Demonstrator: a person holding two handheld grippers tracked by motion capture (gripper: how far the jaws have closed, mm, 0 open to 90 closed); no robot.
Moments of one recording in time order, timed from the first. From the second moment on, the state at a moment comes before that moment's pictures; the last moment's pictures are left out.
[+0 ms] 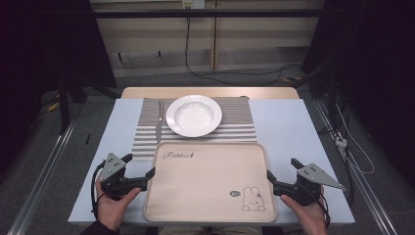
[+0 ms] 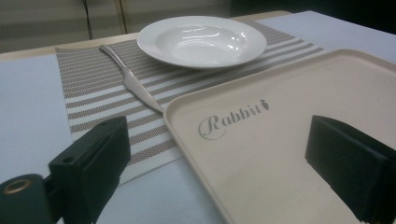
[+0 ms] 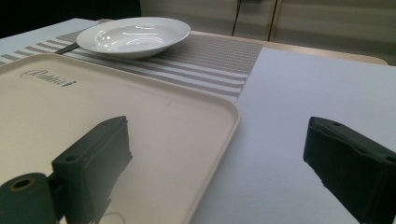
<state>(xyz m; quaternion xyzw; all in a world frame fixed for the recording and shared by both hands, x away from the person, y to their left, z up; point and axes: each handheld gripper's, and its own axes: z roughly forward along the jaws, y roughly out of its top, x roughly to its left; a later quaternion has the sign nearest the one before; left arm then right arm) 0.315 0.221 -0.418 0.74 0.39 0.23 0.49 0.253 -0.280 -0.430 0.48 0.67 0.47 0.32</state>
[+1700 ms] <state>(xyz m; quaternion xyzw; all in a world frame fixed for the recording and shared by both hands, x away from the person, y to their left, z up) 0.383 0.205 -0.396 0.76 0.42 0.21 0.45 0.256 -0.277 -0.431 0.48 0.68 0.46 0.31</state>
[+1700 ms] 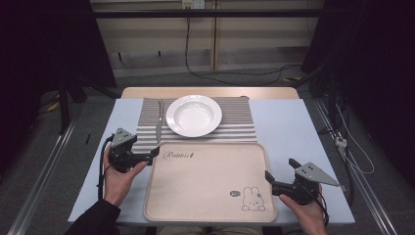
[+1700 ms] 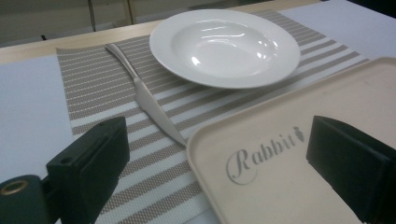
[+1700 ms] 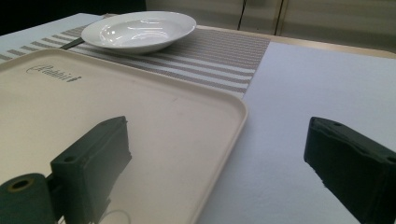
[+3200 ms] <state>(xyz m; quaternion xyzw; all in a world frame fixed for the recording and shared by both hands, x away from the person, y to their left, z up) 0.508 0.184 -0.369 0.77 0.45 0.23 0.40 0.257 -0.276 -0.432 0.48 0.68 0.46 0.30</state>
